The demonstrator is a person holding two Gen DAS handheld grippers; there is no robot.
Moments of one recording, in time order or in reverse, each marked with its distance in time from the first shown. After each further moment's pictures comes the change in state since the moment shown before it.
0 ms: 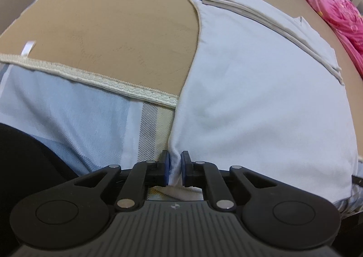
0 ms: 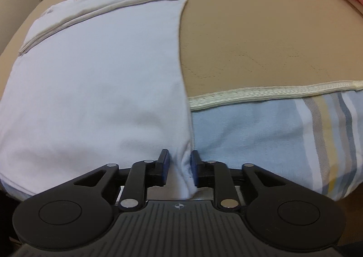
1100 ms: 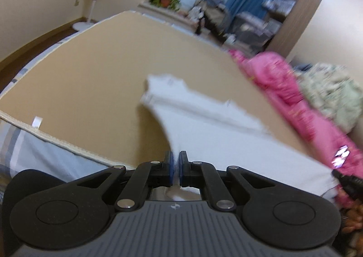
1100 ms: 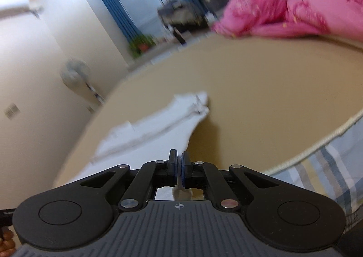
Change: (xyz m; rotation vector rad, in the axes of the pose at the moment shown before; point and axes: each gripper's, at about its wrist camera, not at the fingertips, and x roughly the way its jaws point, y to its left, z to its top) left arm -0.186 0.045 -0.007 -0.005 -0.380 -0.368; right arm -0.190 -0.042 -0.034 0.195 -0.607 0.352
